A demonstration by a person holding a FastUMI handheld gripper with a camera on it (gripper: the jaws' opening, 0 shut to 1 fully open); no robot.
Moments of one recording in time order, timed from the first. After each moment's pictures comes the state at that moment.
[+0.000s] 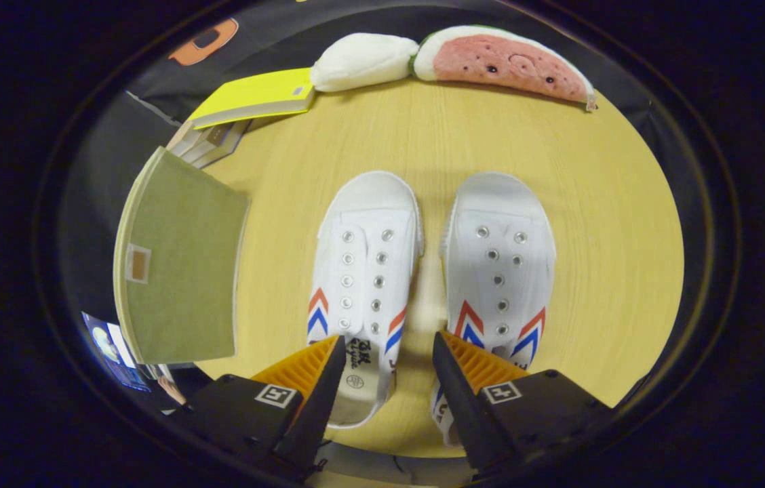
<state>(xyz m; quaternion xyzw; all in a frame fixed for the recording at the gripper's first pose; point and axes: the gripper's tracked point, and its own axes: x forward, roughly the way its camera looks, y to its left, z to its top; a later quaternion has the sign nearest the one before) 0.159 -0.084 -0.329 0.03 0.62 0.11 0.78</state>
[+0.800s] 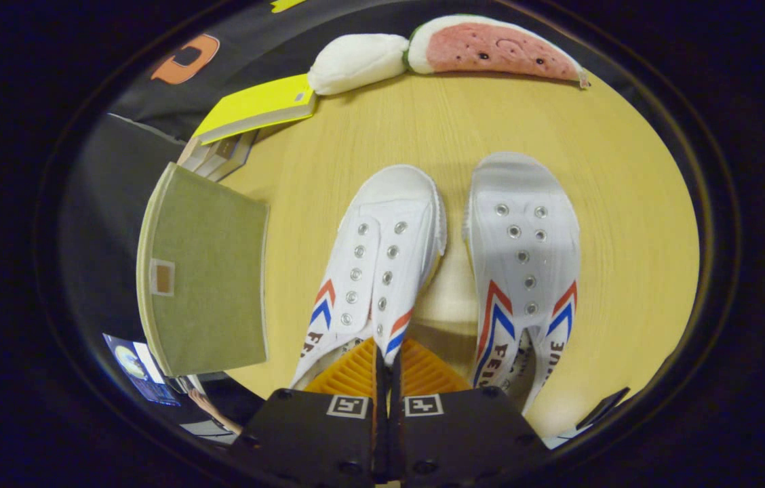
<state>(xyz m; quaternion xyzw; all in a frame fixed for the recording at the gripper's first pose) 0.139 -0.055 -0.308 0.11 0.62 0.14 0.76</state>
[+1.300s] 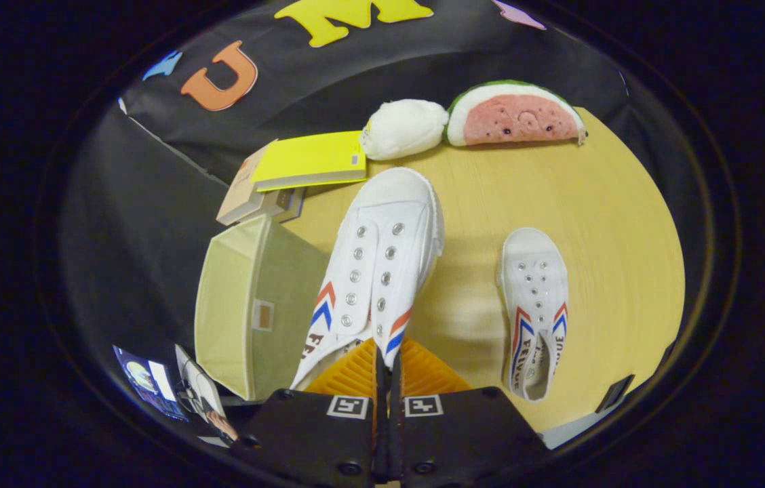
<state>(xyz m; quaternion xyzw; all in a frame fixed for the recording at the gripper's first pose) 0.129 -0.001 -0.196 0.15 0.54 0.14 0.82</state>
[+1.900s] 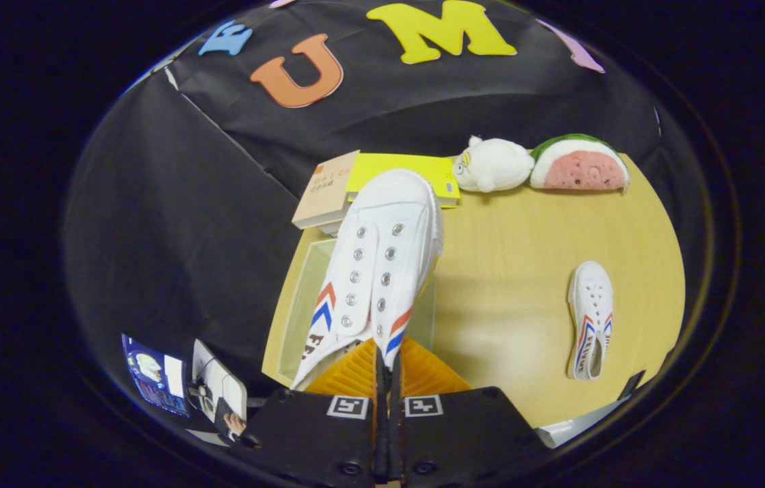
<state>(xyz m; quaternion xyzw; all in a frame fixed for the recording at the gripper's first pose) 0.099 0.135 -0.110 0.11 0.49 0.20 0.84</state>
